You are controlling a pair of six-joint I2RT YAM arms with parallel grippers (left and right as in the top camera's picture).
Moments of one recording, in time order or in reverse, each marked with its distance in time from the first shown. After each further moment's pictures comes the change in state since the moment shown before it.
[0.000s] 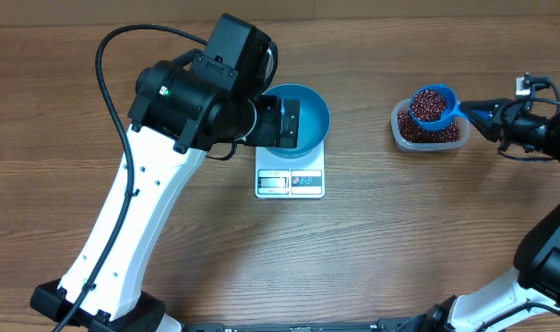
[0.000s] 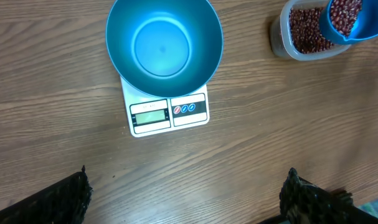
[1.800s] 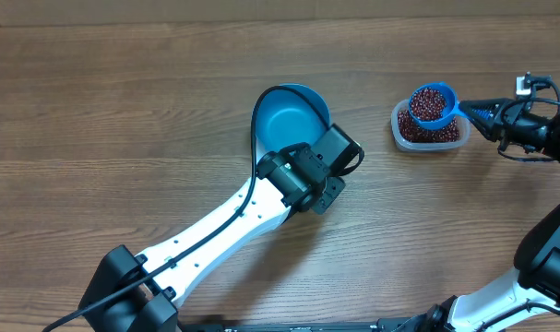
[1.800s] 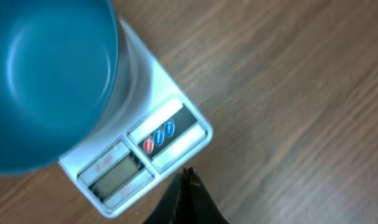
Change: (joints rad) left arm -0.338 -0.008 -0.723 0.718 -0.256 0.312; right arm 0.000 0.000 0.000 -0.016 -0.026 -0.020
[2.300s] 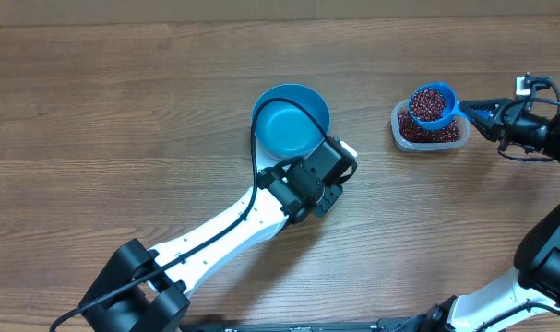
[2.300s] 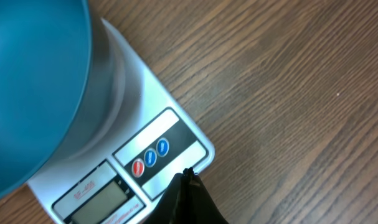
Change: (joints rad) left arm 0.000 -0.001 -0.174 0.245 -0.006 0.027; right arm 0.000 0.000 0.000 -0.001 0.000 0.000
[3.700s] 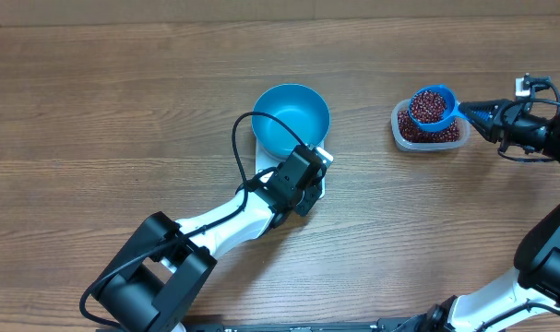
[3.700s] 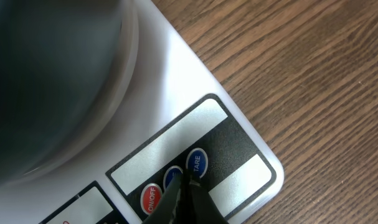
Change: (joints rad) left arm 0.105 0.093 -0.253 0.412 0.065 0.053; right arm 0.000 0.000 0.000 -0.007 0.027 -0.006
